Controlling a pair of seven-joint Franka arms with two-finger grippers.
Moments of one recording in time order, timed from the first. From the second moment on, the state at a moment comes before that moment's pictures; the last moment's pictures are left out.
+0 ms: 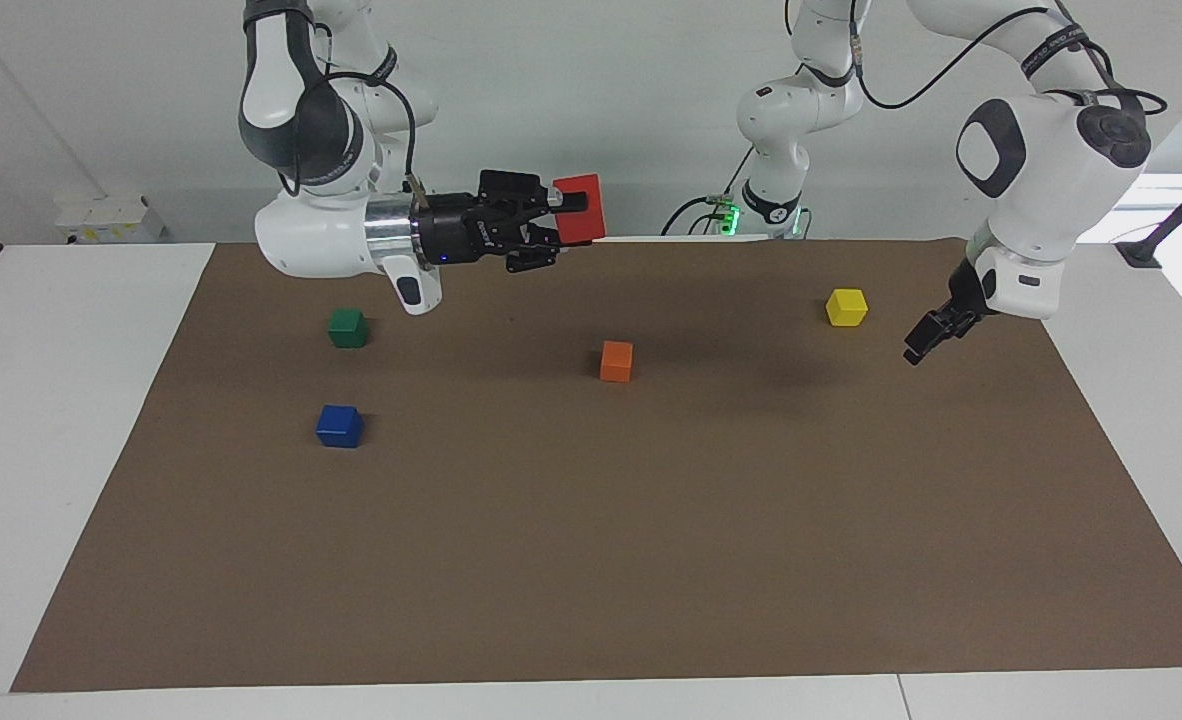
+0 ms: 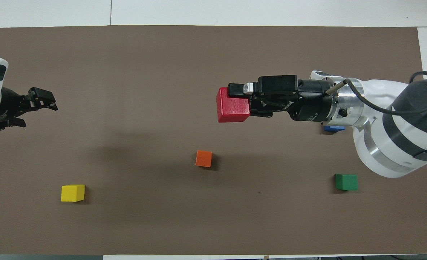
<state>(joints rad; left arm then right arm) 0.29 0.04 -0.27 -1.82 0.01 1.85 -0.36 0.20 0.04 0.00 -1.93 1.68 1.77 -0.30</state>
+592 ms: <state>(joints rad) 0.25 0.13 -0.25 -1.61 0.04 1.65 -0.20 0.14 -0.02 -0.01 -1.81 0.85 1.77 -0.07</state>
